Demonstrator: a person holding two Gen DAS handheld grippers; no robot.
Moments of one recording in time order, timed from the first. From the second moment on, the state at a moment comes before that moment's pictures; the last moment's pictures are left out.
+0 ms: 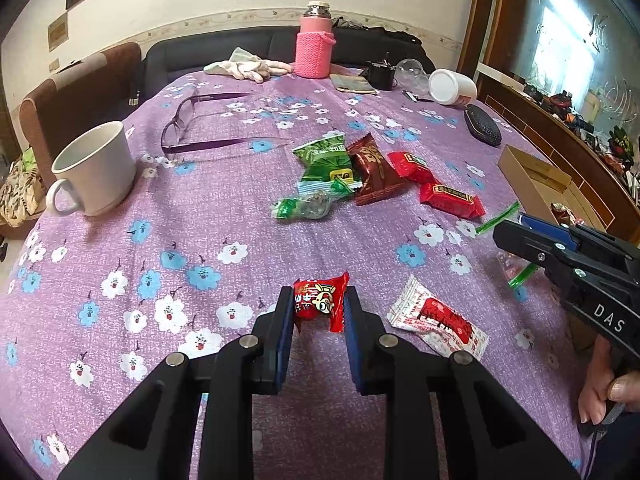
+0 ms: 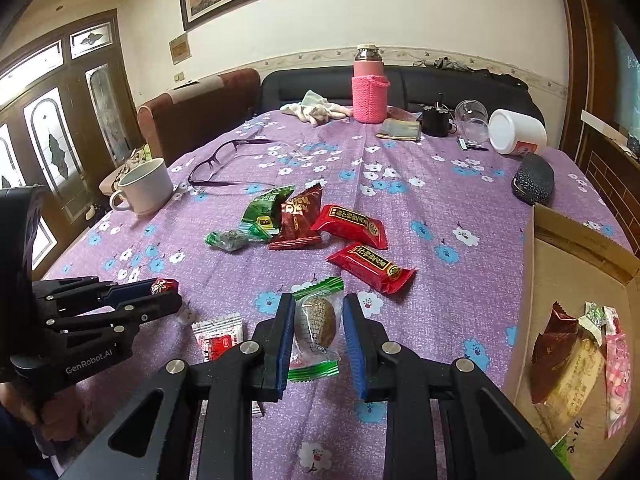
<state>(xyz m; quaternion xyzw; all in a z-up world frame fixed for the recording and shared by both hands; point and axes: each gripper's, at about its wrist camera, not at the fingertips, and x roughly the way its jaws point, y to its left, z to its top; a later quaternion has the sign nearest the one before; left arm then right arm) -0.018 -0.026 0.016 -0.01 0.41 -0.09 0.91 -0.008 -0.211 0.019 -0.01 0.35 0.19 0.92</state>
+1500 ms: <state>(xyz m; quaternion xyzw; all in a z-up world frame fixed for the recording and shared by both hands) -0.014 -0.015 0.014 -0.02 0.41 -0.06 0.91 0.002 -0.284 0.040 0.10 0.33 0.10 0.94</state>
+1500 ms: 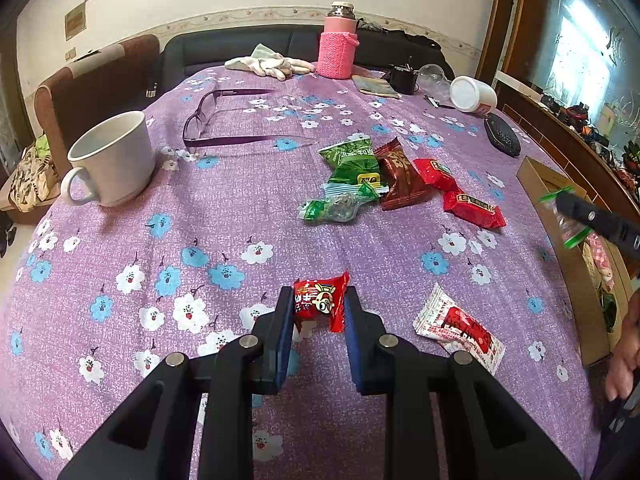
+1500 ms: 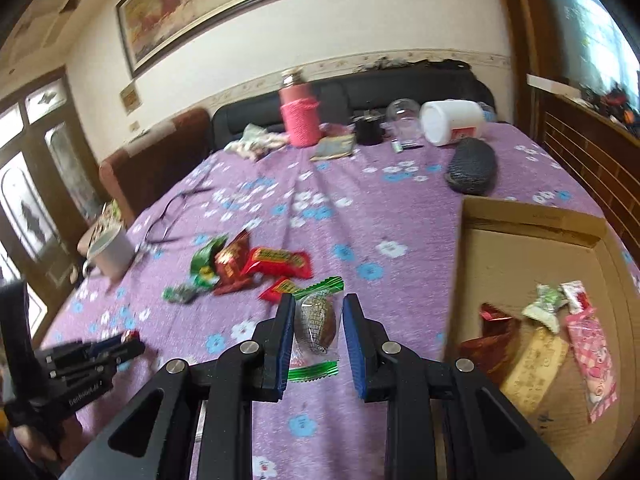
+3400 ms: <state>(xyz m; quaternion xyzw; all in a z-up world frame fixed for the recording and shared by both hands) -0.041 -0.295 0.048 0.06 0.41 -0.38 0.83 -0.018 -0.485 0.028 0.32 0.33 -0.16 0.87</state>
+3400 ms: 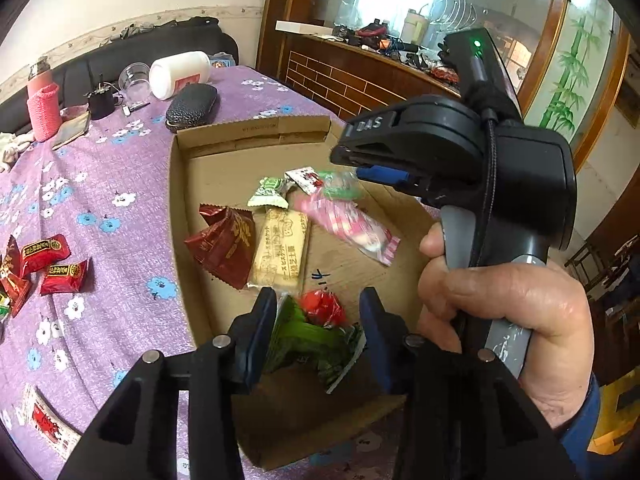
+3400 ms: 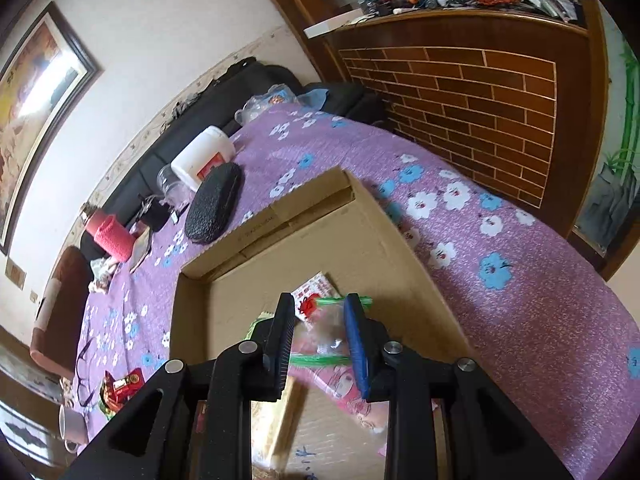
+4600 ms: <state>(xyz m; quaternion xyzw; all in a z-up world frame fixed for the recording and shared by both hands) -0.017 -0.091 0.032 -0.05 0.50 -0.14 0.85 -0.011 -0.401 0.056 0.19 0.29 -0.04 0.94</state>
